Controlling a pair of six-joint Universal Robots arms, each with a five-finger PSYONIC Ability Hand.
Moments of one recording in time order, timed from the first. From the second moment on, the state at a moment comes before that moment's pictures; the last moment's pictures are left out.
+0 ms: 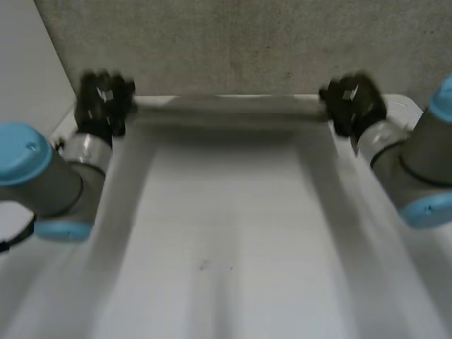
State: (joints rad) left arm 4.38 -2.02 -1.58 3.79 -1.54 3.65; right arm 1.89 -1.08 1.34 -0.24 1.40 2.61; left_hand 1.20 1.22 1.22 1.22 1.04; right_hand 0.98 1.17 1.19 1.19 0.98
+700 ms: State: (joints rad) left arm 4.40 -2.11 -1.75 3.68 -1.57 3.82; right arm 1.72 -0.93 1.44 -0.07 1.31 2.78; left_hand 0.73 0.74 0.74 0.75 0.58; right_hand 0.97 1.17 1.19 1.19 0.96
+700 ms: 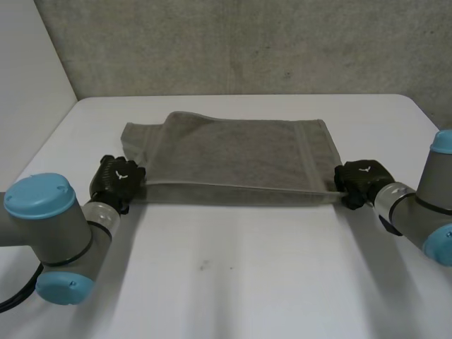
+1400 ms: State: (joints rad) left arm 4.51 -2.05 -1.81 3.58 -1.56 3.82; right arm 1.68 -1.04 1.45 0.09 1.30 2.63; left_hand 1.18 1.21 1.21 1.21 1.03; right_hand 0.97 1.17 1.19 1.19 0.97
